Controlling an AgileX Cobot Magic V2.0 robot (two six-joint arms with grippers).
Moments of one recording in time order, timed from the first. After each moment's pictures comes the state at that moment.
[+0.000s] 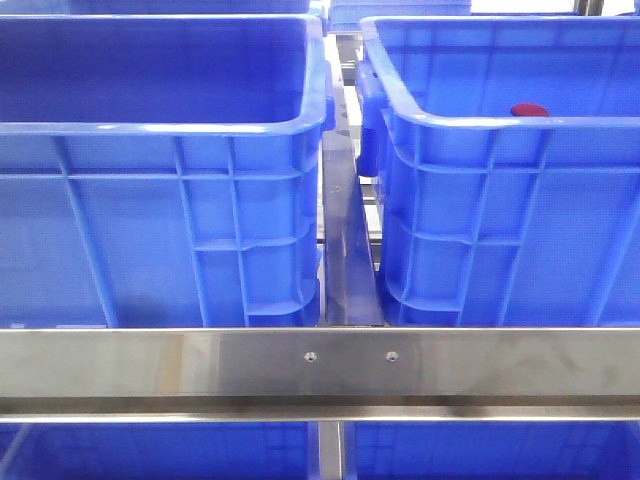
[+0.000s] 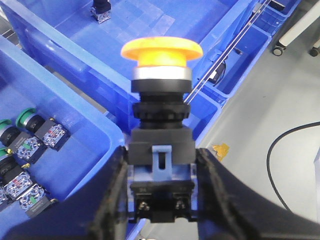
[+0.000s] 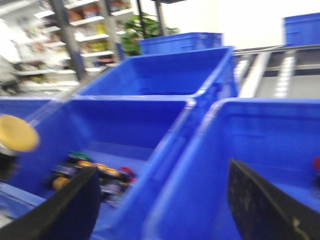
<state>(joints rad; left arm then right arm) -0.93 1.10 -1.21 0.00 0.80 -0.04 0.15 0.51 -0.48 1.55 0.37 -1.27</state>
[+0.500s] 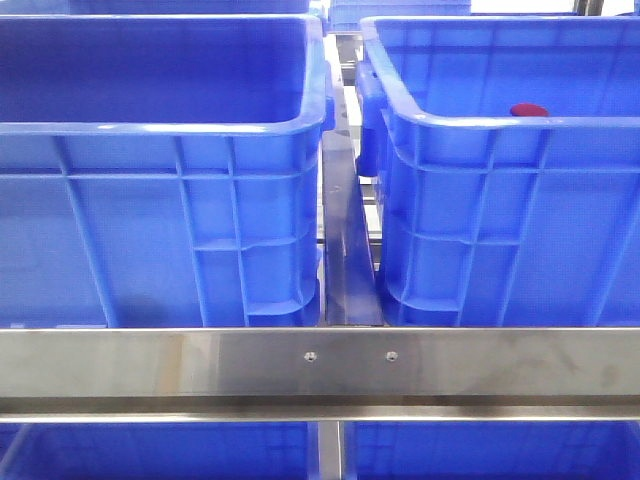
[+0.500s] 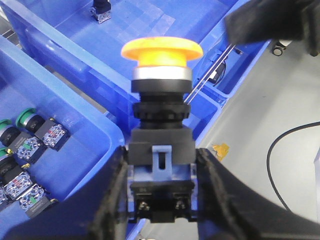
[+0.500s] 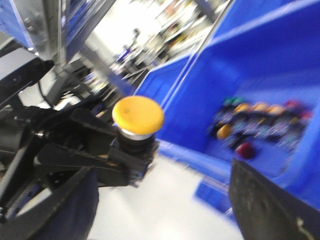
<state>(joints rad) -0.93 1.10 -1.21 0.00 0.80 -0.04 0.15 0.87 -0.54 1.77 0.91 -1.12</state>
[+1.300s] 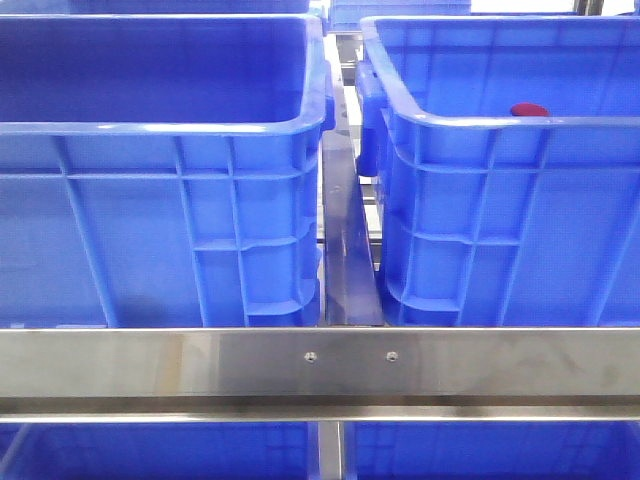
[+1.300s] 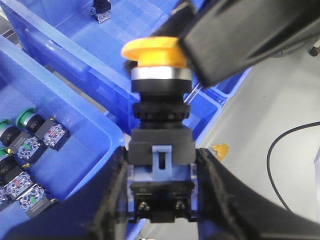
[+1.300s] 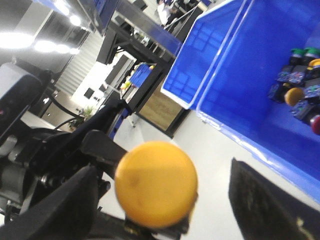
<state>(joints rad) -0.93 1.10 -1.21 0.00 0.80 -0.04 0.33 1.23 -0.83 1.77 0.98 -1.06</state>
